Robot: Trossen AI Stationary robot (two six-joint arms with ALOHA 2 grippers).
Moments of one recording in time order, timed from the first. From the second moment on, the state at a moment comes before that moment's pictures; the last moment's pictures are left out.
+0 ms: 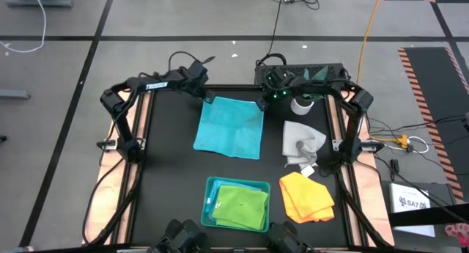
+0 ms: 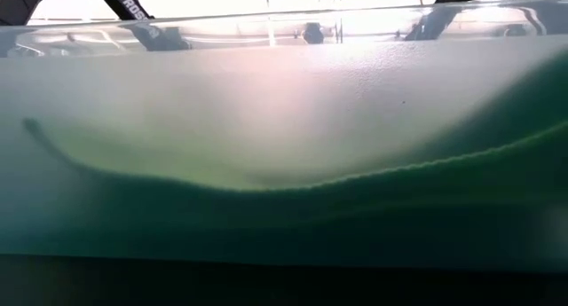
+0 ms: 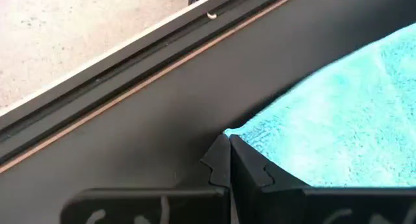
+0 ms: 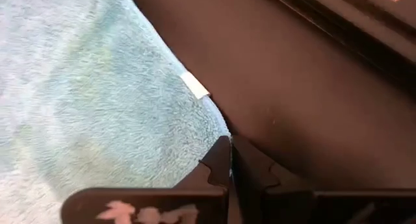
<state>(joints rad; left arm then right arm) 0.81 1.83 1.17 -0.44 0.07 -0.21 -0.75 1.89 1.13 -0.29 -0.23 0.17</state>
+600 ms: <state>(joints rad) 0.78 1.83 1.17 -0.44 0.08 -0.21 -0.63 1.84 1.13 -0.35 -0.21 0.14</state>
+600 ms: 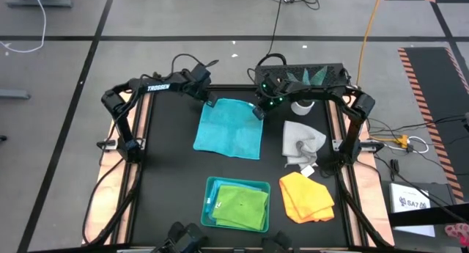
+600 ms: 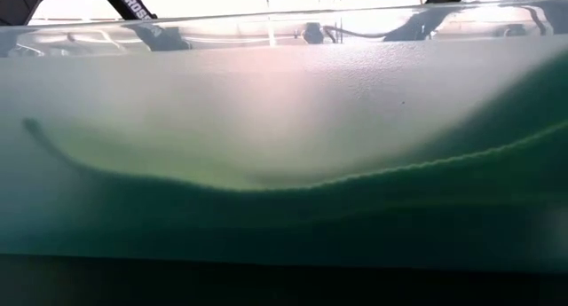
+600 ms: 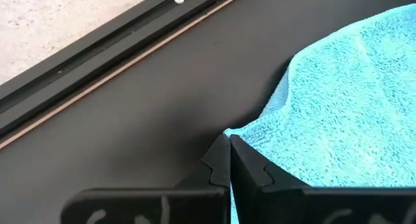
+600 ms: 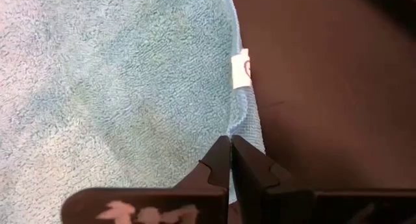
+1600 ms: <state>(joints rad) 0.65 1.65 1.17 -0.76 -0.02 -0.15 -0.41 1.70 1.14 -0.55 -0.19 0.20</state>
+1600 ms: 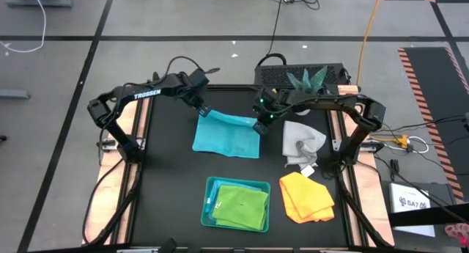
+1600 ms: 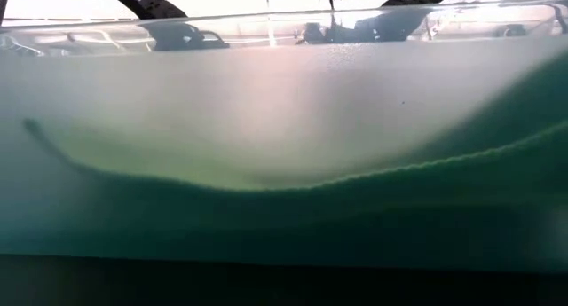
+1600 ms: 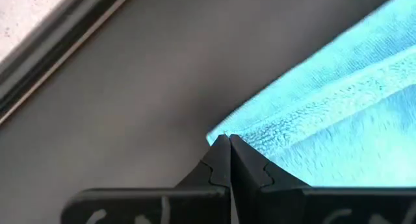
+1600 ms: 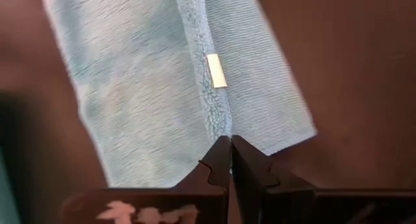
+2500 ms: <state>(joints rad) 0.29 1.63 1.17 -1.06 -0.05 -0.32 -0.14 1.70 1.14 -0.61 -0.24 0.35</state>
